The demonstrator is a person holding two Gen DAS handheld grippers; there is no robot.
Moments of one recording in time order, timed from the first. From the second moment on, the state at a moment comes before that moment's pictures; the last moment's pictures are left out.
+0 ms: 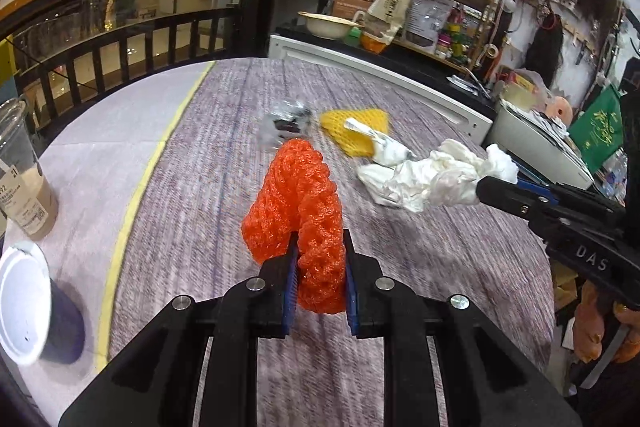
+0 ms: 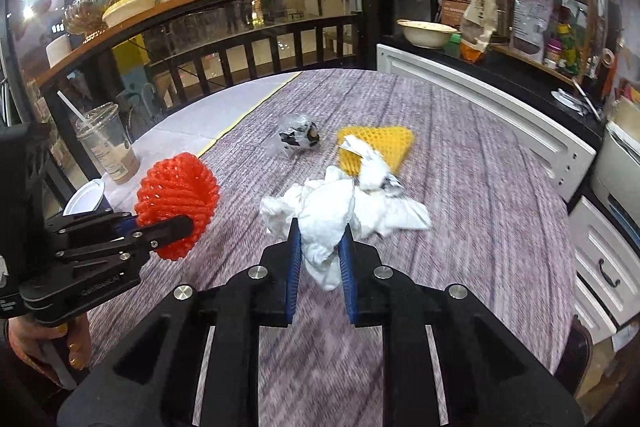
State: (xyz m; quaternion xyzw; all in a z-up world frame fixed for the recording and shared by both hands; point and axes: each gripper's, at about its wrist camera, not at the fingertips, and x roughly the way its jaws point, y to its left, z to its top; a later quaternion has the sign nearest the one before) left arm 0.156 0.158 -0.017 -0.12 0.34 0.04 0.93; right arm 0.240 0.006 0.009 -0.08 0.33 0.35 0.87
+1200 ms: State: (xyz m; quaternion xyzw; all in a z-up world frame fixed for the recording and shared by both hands) left arm 0.149 -0.022 0.001 -0.07 0.32 -0.13 0.93; right arm 0.197 -0.255 -0.037 0.00 0.36 0.07 0.93
